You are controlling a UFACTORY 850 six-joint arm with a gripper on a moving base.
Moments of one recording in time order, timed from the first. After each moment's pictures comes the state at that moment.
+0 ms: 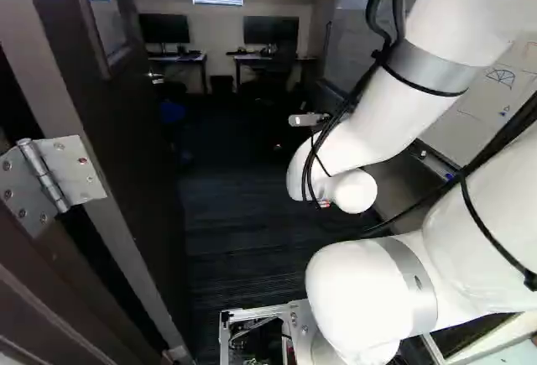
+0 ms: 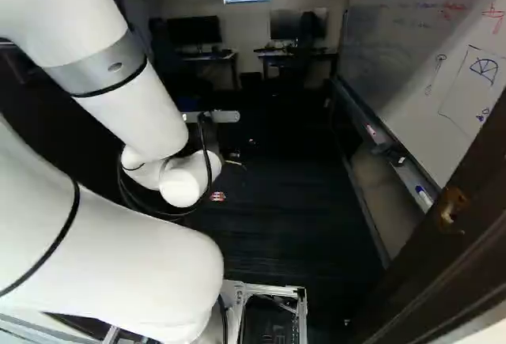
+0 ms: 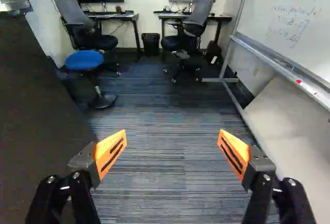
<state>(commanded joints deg) 0.0 16.0 -5.0 0.0 50.0 0.0</state>
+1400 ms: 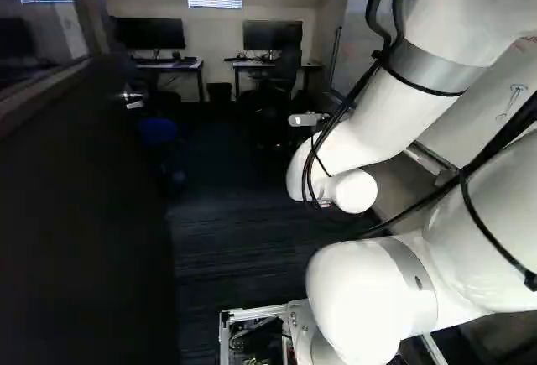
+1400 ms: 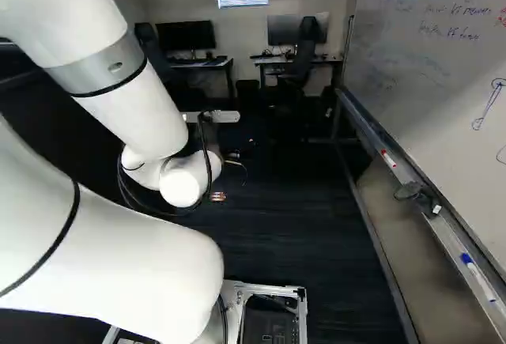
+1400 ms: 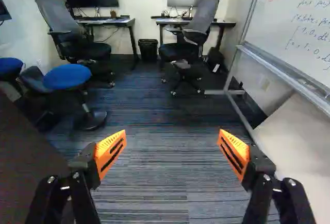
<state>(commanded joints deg) 0.0 16.0 -5.0 0.0 50.0 0.0</state>
